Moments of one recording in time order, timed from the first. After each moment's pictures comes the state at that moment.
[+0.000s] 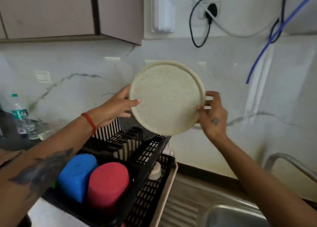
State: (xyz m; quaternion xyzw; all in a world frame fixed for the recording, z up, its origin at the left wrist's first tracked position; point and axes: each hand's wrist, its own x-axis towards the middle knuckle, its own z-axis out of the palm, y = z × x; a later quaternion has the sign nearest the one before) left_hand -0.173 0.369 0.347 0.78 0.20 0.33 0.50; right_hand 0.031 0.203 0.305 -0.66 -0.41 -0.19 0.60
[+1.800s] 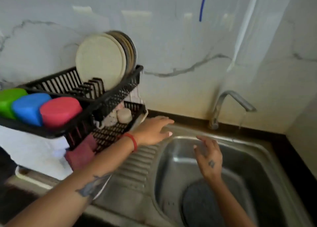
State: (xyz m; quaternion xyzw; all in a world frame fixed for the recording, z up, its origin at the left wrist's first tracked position) left_hand -0.079 0.167 0.172 0.97 0.13 0.05 0.20; right_hand 0.031 -0.010 0.075 -0.79 -0.31 -0.10 0.52
